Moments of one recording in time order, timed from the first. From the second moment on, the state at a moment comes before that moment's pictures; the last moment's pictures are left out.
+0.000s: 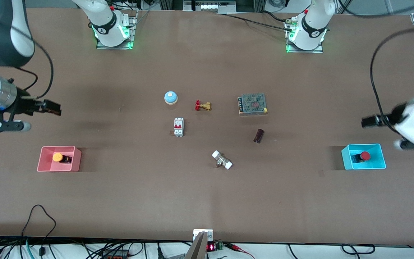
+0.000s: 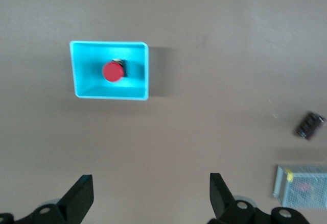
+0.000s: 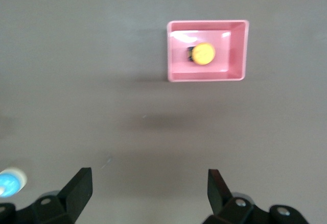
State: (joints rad) left arm 0.16 0.39 -0.07 -1.41 0.06 1.64 -0.03; right arm -0.02 0.21 -0.02 -1.68 -0.06 1.79 -0.01
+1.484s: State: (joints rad) left arm 0.26 0.70 -0.05 -1.62 0.07 2.27 0.23; right arm -0.18 0.61 0.02 -1.69 -0.06 2.40 -0.21
